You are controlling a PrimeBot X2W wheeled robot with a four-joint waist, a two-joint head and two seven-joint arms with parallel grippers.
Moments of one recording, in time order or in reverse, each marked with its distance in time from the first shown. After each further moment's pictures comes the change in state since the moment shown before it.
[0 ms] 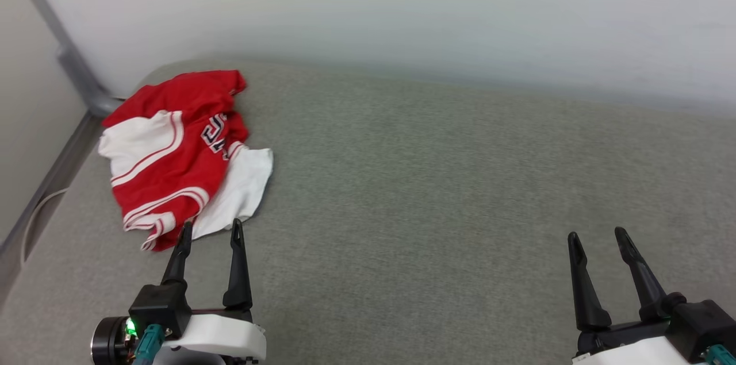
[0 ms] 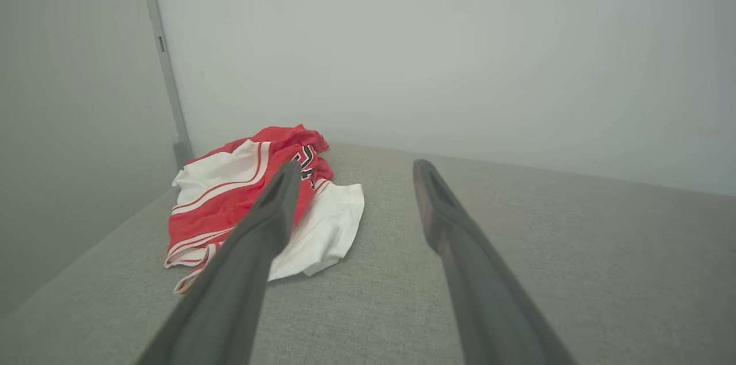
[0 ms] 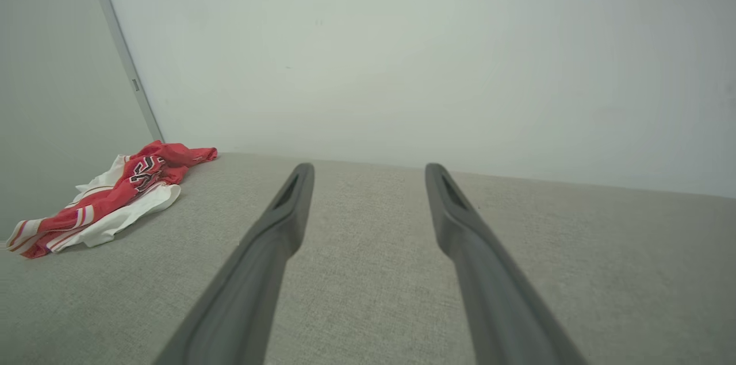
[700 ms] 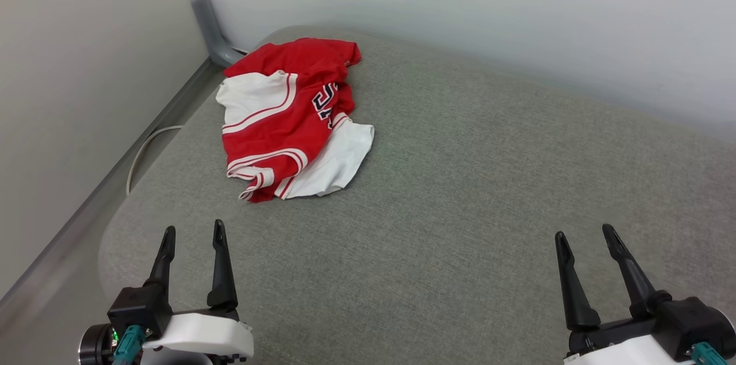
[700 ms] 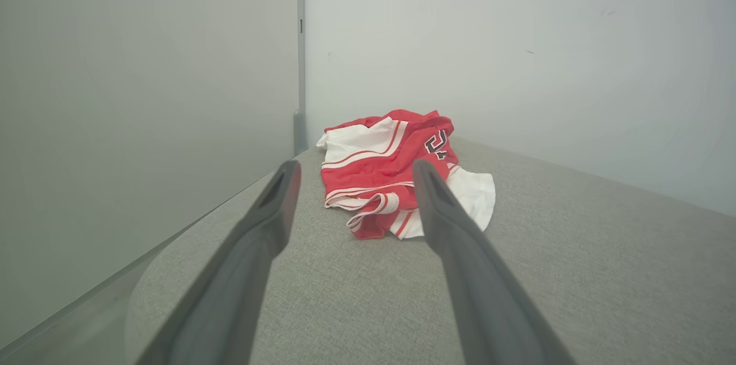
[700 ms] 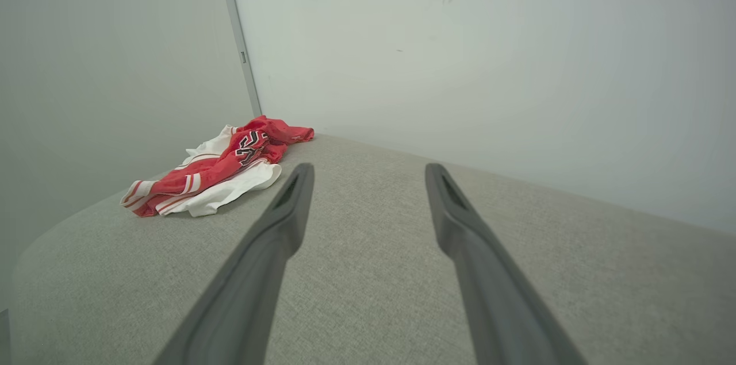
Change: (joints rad) left arm -0.002 0.000 0.039 0.012 -0.054 0.003 0.000; right arm -0.009 0.000 0.026 0.000 -0.043 0.000 0.000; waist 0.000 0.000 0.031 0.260
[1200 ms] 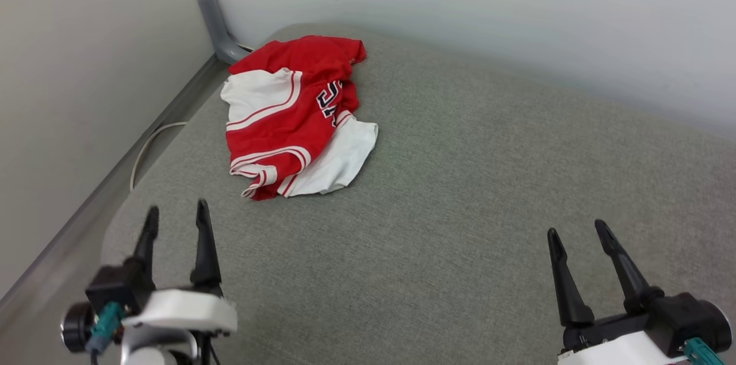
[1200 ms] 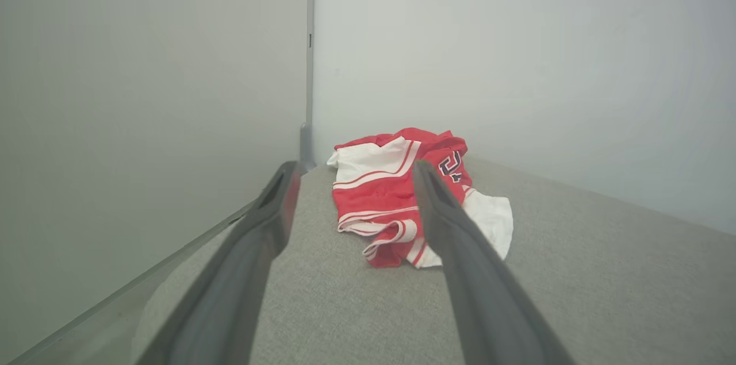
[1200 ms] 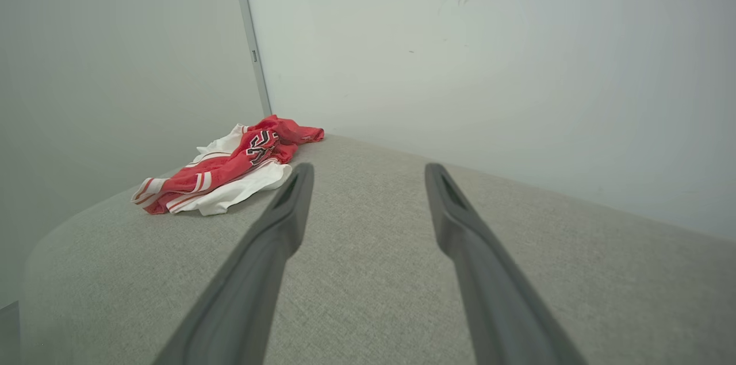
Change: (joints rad) left arm -0.050 0.000 0.057 0.040 -0.006 -0.046 0.000; right arm -0.006 0.000 0.016 0.001 -0.011 0.000 0.000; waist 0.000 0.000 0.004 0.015
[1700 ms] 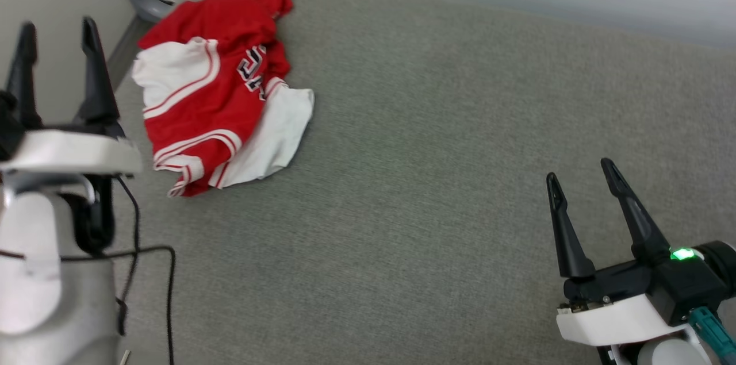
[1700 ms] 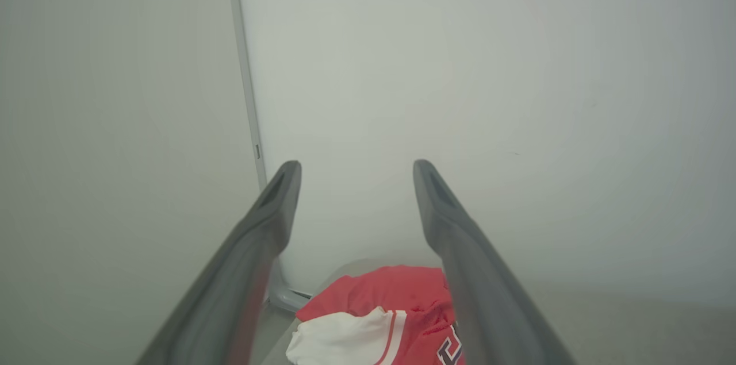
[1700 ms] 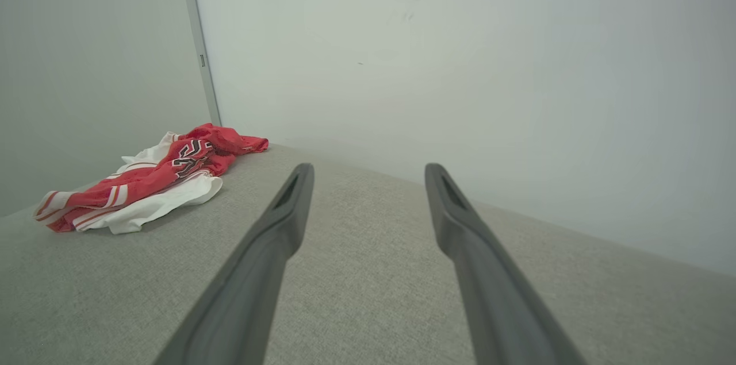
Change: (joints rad) left arm -0.472 0.154 0.128 0.133 -0.010 -0.112 0.000; right arm -0.114 0.000 0.017 -0.089 -0.107 0.000 0.000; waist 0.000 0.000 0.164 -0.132
